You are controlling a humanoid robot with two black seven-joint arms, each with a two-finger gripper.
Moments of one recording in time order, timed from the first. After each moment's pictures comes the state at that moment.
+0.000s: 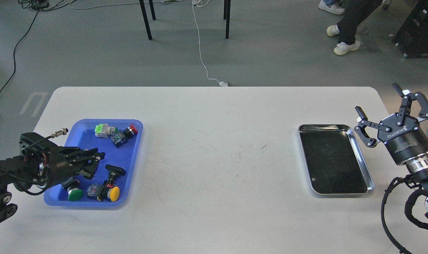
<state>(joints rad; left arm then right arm) -0.54 0.85 -0.31 -1.12 1.88 0.09 -0.28 0.16 -0.66 1.00 1.18 -0.08 0.48 0.45</state>
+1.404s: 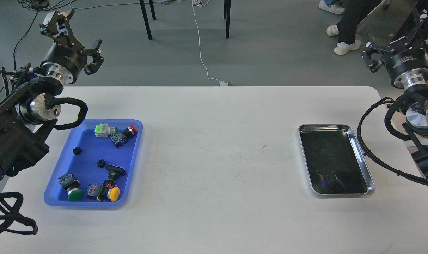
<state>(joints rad) -0.86 0.36 -0.82 -0.57 0.05 -0.32 -0.28 0.71 -0.41 1.06 0.76 0.09 0.22 0.22</state>
